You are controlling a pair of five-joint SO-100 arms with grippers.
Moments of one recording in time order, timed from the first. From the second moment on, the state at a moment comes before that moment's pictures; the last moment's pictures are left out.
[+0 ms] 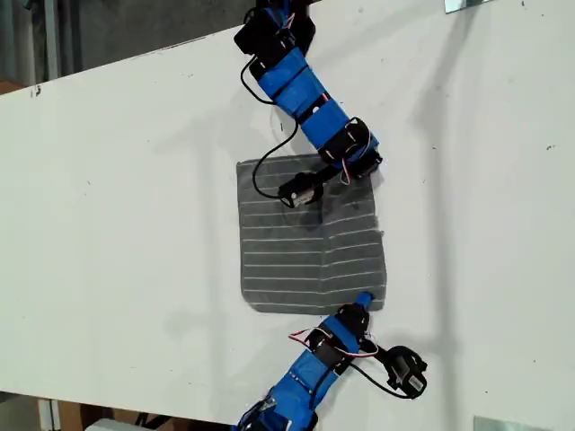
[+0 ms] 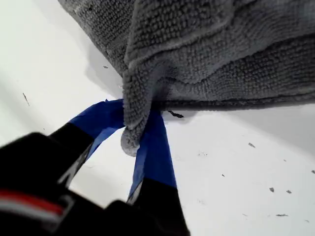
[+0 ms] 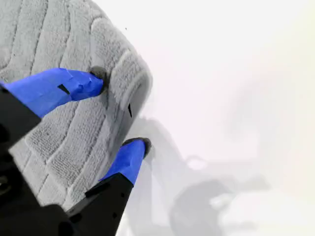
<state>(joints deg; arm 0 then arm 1) 31.2 76.4 99.0 59.0 -109.2 -31.5 57.0 76.9 75.8 91.6</state>
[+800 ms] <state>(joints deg) 32.3 56.4 63.4 74.5 -103.9 -30.5 56.2 71.0 83.8 91.1</state>
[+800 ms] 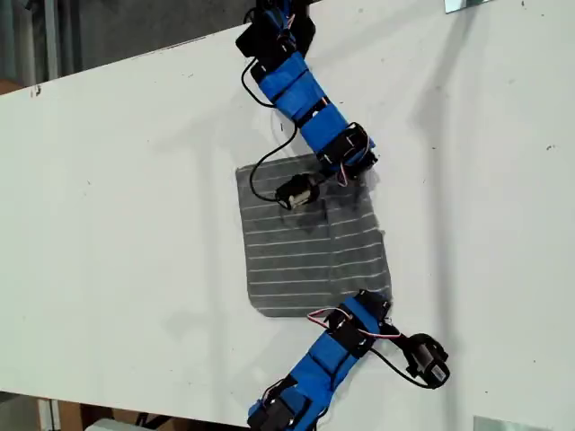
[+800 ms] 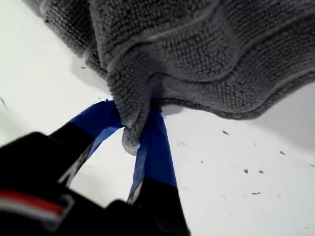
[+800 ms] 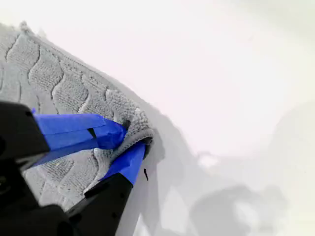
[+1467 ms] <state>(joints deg) 25.4 70.4 57.0 88.3 -86.1 -26.0 69.7 68.0 91.7 81.7</state>
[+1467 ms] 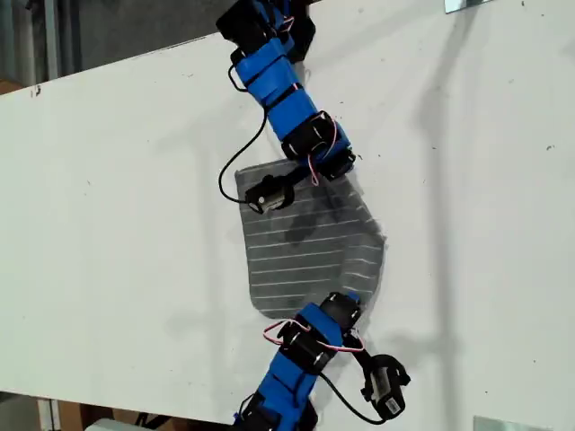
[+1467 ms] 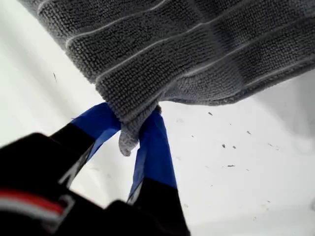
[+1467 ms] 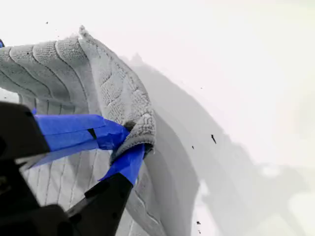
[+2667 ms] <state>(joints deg) -22.9 124.2 121.7 72.1 -64.5 14.5 81.9 75.8 84.1 53.6</state>
